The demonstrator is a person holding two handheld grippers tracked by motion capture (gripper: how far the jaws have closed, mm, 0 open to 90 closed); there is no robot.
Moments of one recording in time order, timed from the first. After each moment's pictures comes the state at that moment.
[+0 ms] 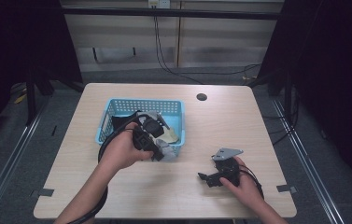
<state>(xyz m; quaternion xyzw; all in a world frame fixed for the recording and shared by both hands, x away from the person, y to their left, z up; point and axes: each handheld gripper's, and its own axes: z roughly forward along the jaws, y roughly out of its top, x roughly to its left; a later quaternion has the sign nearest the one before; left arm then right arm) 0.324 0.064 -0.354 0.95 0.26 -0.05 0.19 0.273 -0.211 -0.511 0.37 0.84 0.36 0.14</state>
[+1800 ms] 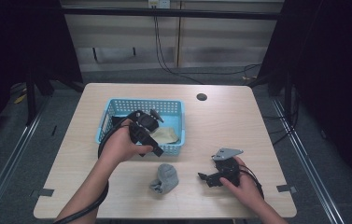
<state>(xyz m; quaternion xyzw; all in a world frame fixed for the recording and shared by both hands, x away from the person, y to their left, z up) 0.360 0.080 -0.367 0.93 0.33 -0.02 0.19 0.273 -0.211 -0.511 0.37 0.84 0.37 0.14</state>
